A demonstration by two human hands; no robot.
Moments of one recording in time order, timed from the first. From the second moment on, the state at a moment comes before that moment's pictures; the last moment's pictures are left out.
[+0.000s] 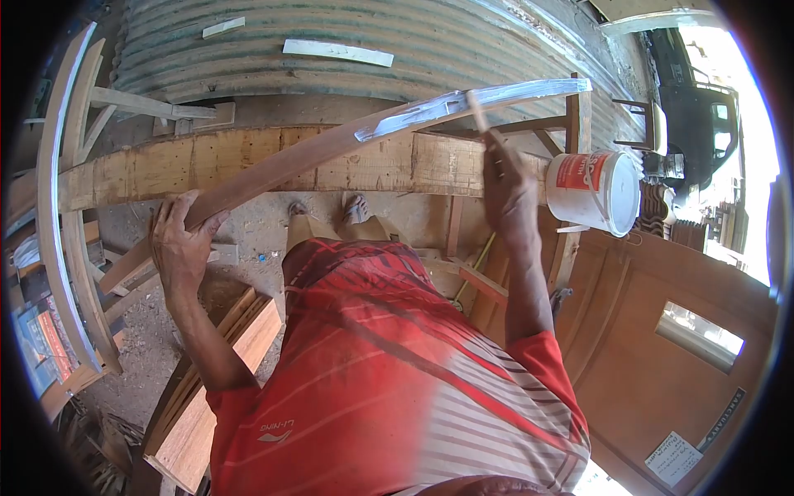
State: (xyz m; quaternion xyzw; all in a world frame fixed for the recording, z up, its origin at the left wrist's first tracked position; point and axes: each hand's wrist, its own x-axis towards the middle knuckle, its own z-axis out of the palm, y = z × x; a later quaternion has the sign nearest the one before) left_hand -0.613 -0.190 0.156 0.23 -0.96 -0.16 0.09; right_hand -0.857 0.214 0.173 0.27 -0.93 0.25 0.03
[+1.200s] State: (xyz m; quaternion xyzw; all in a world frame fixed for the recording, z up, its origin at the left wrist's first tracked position) left_hand -0.617 -0.199 0.162 0.21 -0.96 -0.18 0.05; right_hand -0.833 0.198 0.182 0.24 -0.93 0.26 -0.02
